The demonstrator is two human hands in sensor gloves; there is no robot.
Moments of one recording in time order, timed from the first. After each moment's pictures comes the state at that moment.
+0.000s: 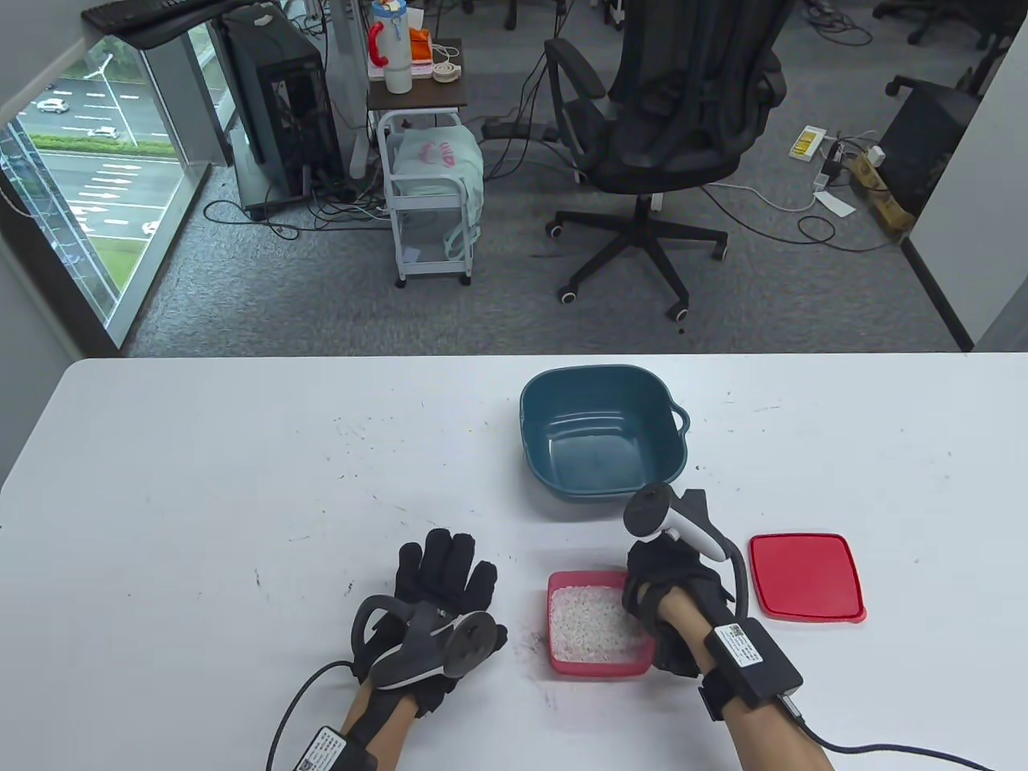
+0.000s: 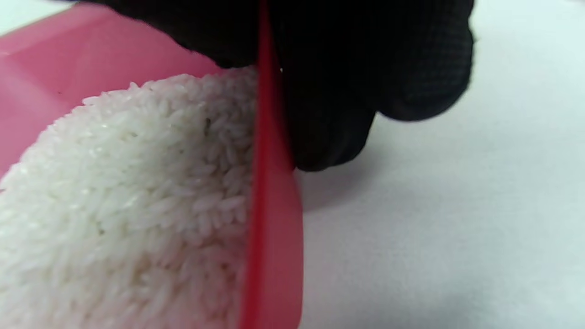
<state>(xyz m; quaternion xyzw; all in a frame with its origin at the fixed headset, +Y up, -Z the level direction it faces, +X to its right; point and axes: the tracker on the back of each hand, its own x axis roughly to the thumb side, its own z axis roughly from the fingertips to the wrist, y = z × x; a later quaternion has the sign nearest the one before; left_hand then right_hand) -0.117 -0.749 -0.306 0.05 -0.23 -0.03 0.97 0.154 -0.751 -0.396 -0.03 0.34 0.93 0.14</state>
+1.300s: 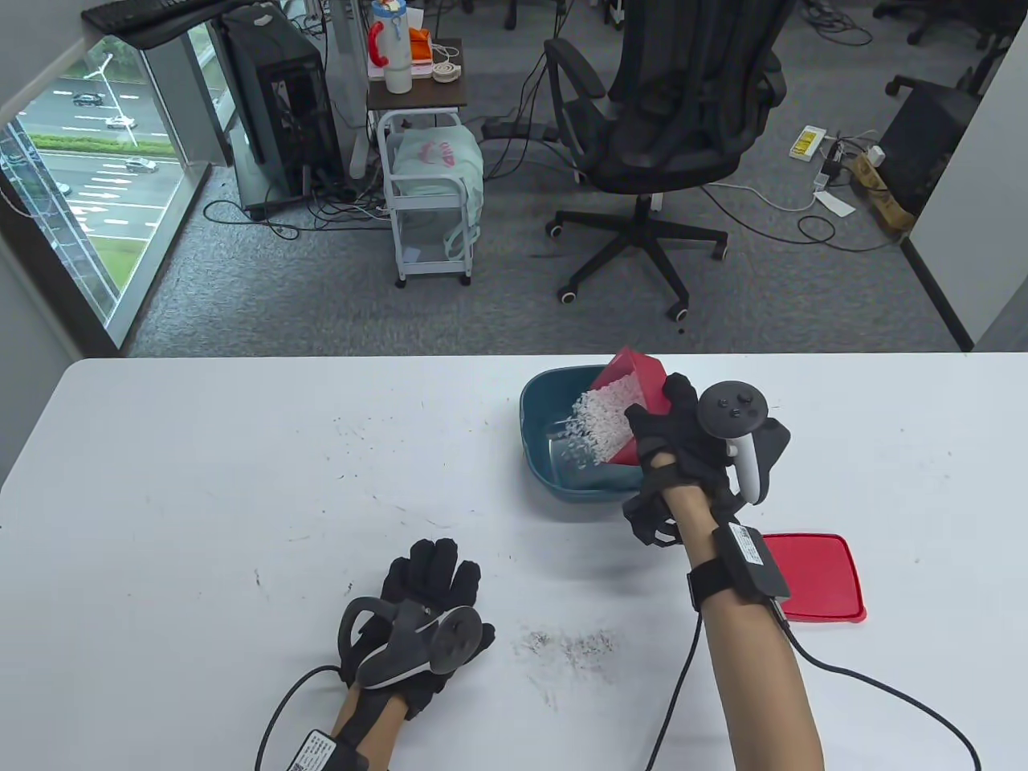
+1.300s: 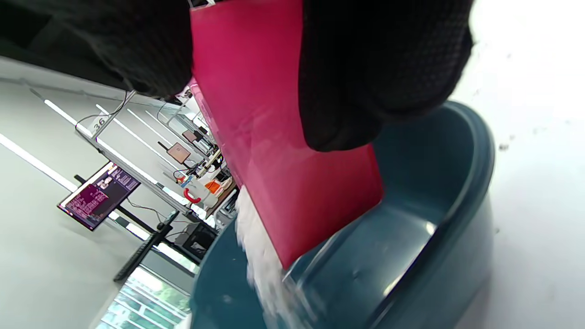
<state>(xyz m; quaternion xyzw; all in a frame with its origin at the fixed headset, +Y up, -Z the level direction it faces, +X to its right) -0.131 -0.750 -0.307 0.03 -0.21 -0.03 0.98 0.192 -0.663 -0.467 -0.13 -0.04 0.91 0.38</state>
